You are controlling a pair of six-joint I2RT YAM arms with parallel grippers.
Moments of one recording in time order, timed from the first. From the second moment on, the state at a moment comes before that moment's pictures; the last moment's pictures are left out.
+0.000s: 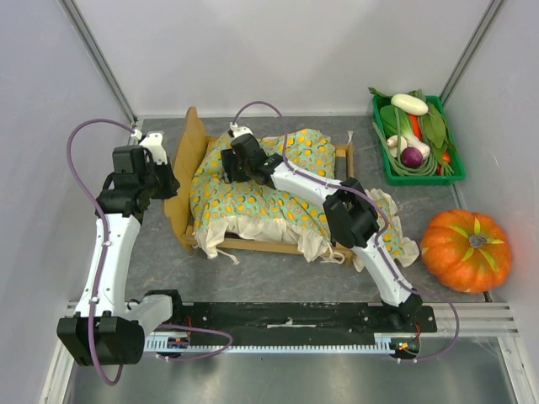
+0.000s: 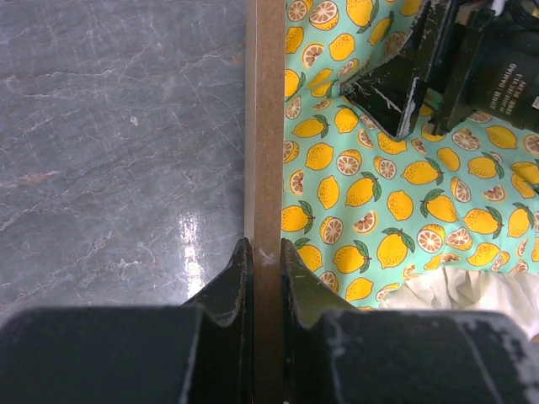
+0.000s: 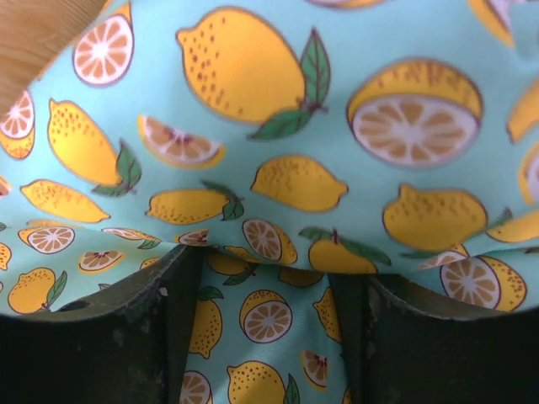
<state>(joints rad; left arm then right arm) 0.03 1.07 1.10 -0.70 0.19 -0.02 0.80 2.40 2.04 -0.28 0.07 0.44</state>
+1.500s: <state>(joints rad) -0.47 1.06 1.06 -0.46 0.24 -0.38 0.64 1.17 1.01 -0.28 0.26 0.30</state>
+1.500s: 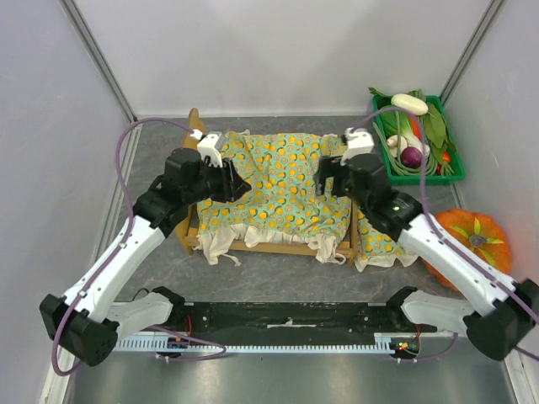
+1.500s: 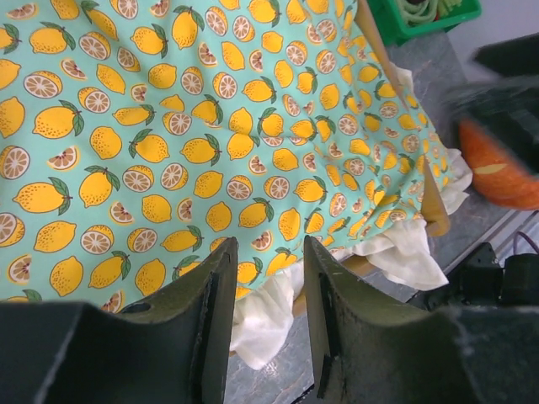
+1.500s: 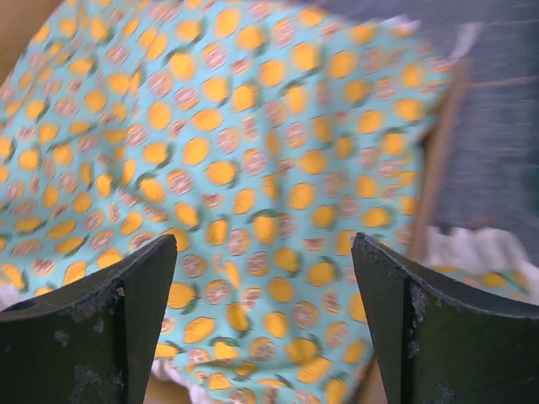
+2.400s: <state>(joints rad) -0.50 1.01 1.05 -0.49 0.09 -0.31 0.19 1.10 0.95 -0.77 0.34 0.32</state>
